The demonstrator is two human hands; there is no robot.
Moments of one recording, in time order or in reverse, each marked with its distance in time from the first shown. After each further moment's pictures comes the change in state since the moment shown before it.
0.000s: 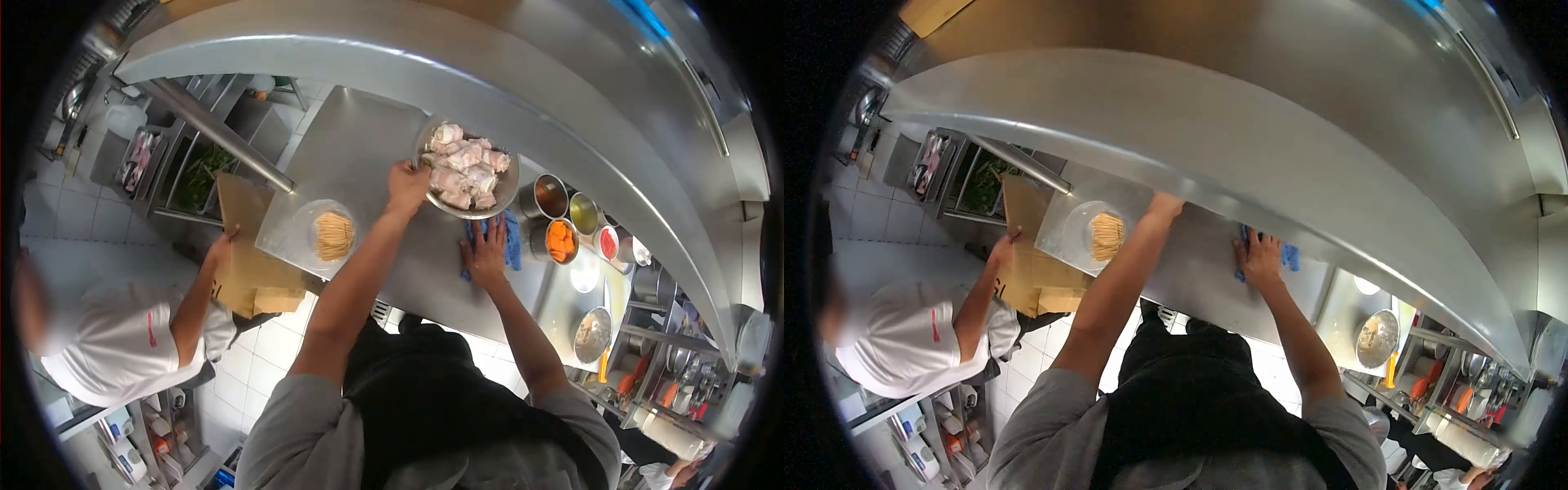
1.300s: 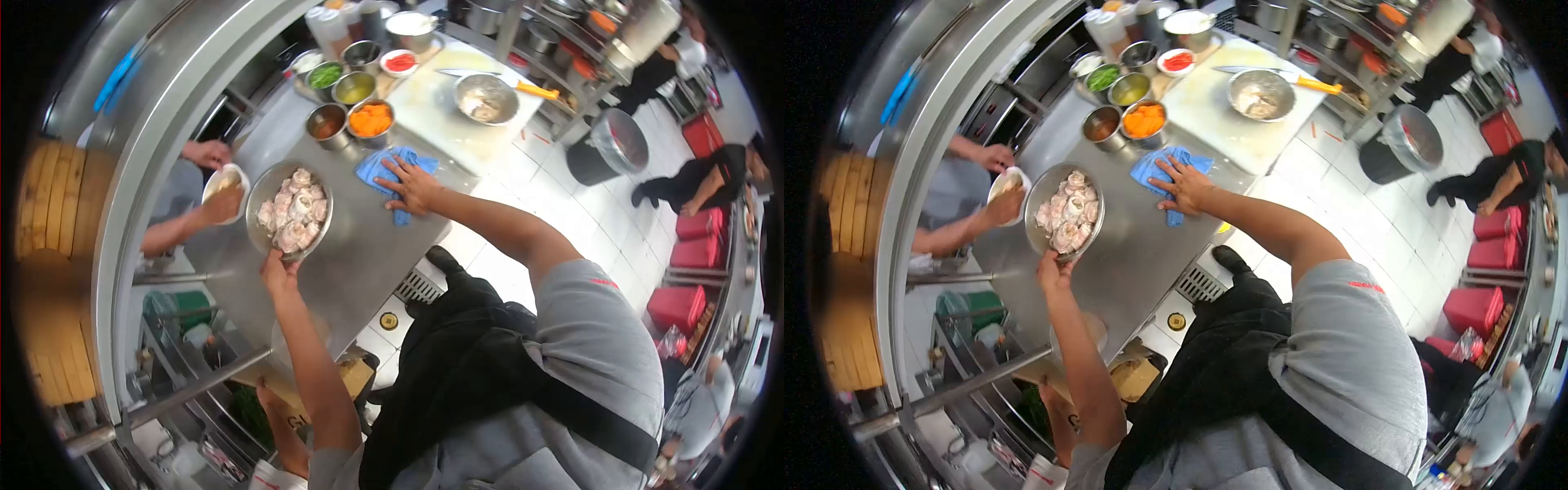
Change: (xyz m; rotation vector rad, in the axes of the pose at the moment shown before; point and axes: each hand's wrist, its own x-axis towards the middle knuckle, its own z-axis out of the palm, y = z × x) left_hand 0.047 0.079 -0.090 -0.054 -0.510 -0.600; right_hand -0.102 -0.064 -0.061 -0.176 0.113 0.425
